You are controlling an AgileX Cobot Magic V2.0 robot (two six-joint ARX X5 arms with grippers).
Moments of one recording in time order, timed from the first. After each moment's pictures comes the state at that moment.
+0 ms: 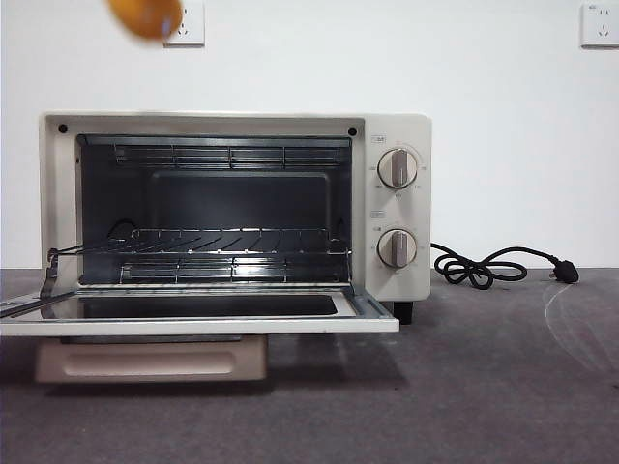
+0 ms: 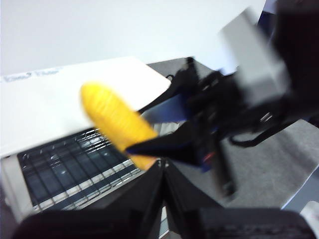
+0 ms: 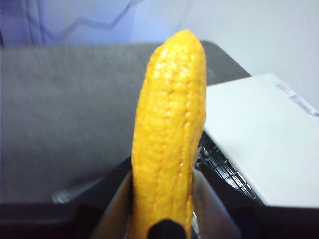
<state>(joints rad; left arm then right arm) -0.51 0.50 1.05 -0.80 0.17 -0.12 1.08 1.57 1.36 -0.18 0.15 -0.32</state>
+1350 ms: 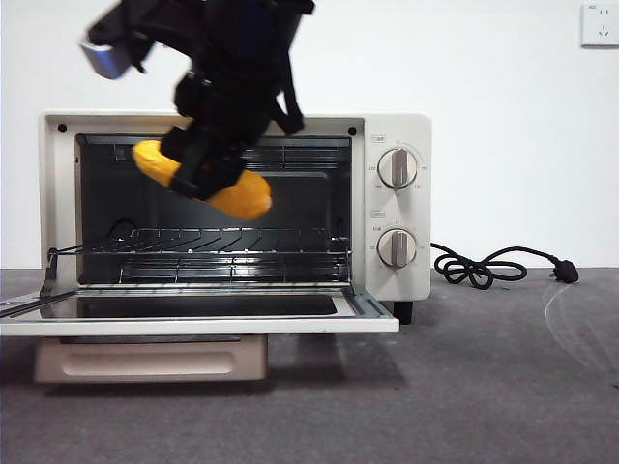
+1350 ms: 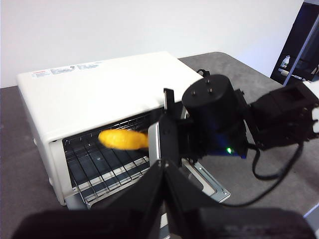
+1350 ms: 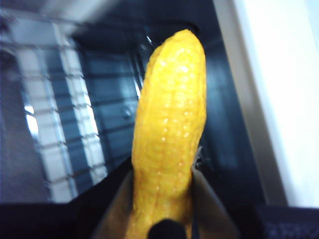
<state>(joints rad) -0.51 0.50 1.12 -0.92 0.06 -0.11 0.95 1.87 1.36 -0.06 0.44 -0.81</state>
